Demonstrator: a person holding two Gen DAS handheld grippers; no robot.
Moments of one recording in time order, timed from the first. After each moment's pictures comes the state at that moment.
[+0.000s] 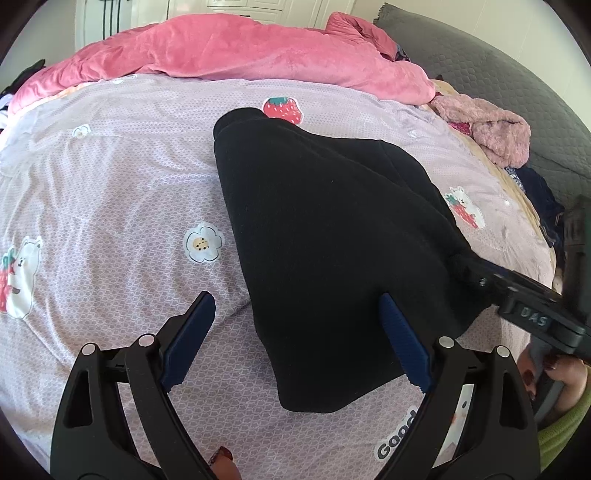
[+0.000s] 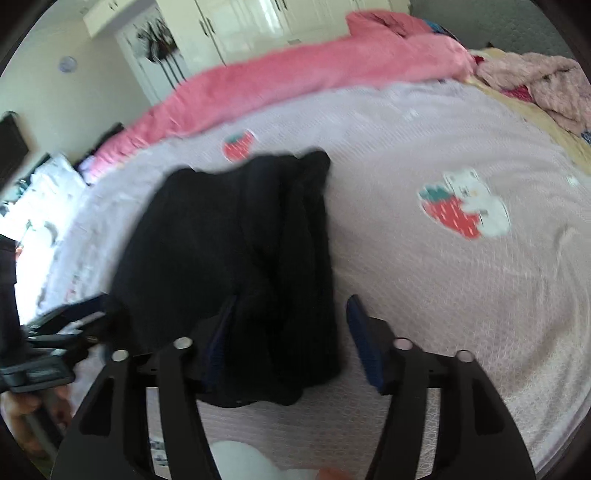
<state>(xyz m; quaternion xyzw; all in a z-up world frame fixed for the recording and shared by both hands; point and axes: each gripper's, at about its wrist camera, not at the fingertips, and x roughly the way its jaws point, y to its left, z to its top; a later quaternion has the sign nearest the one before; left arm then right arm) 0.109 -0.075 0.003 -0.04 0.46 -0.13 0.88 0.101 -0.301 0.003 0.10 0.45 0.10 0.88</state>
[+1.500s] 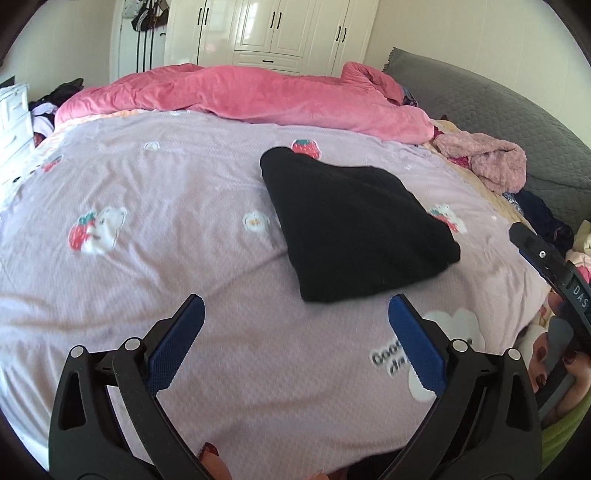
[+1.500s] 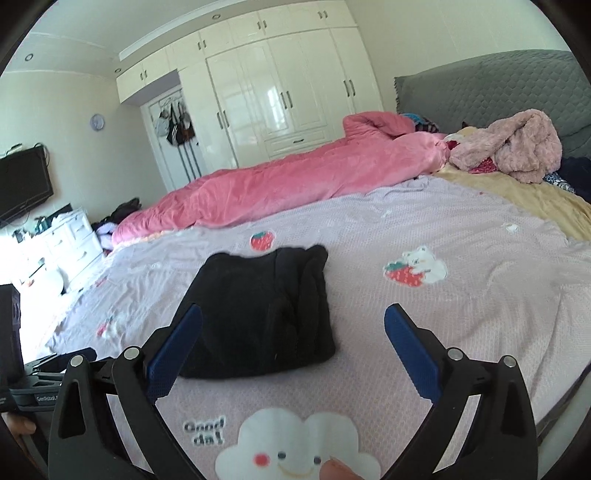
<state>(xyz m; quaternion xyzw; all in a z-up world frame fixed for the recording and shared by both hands) -0.007 -0.046 0.038 -0.06 0.37 -0.08 0.92 -0.025 -0.312 0.067 0.10 0.25 0.09 0.96</state>
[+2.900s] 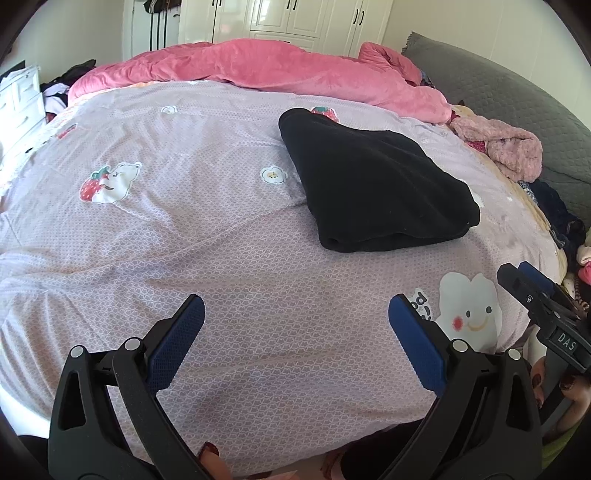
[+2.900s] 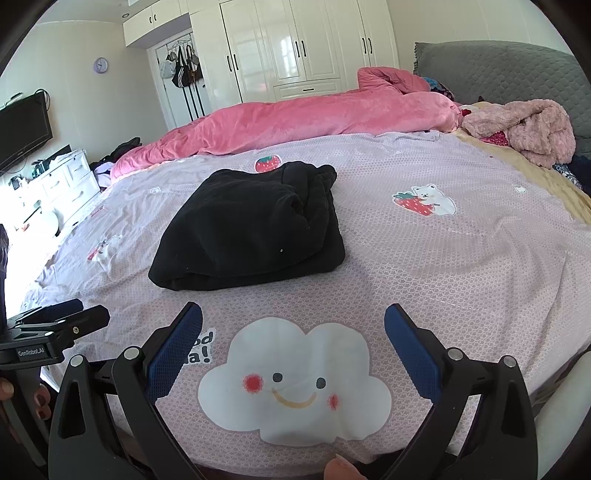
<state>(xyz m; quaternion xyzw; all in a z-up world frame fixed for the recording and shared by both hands) -0.023 -0.045 0.011 -0.06 0.41 -0.05 0.91 -0.039 -0.292 0.024 0.05 0.34 0.10 0.93</state>
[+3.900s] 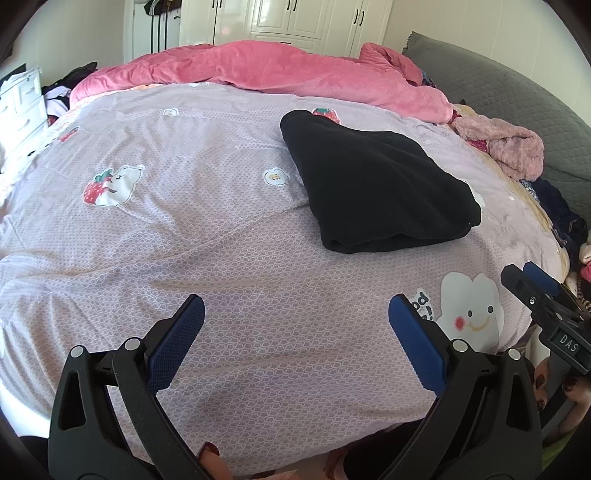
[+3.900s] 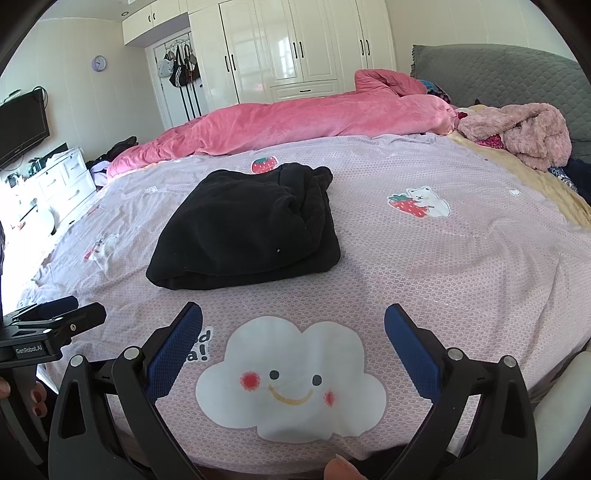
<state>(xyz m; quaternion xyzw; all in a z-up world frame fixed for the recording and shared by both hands) -0.024 -0.045 0.013 -0.06 0.41 -0.05 0.91 -0.042 -0.291 0.026 0.04 0.33 0.10 0.94</state>
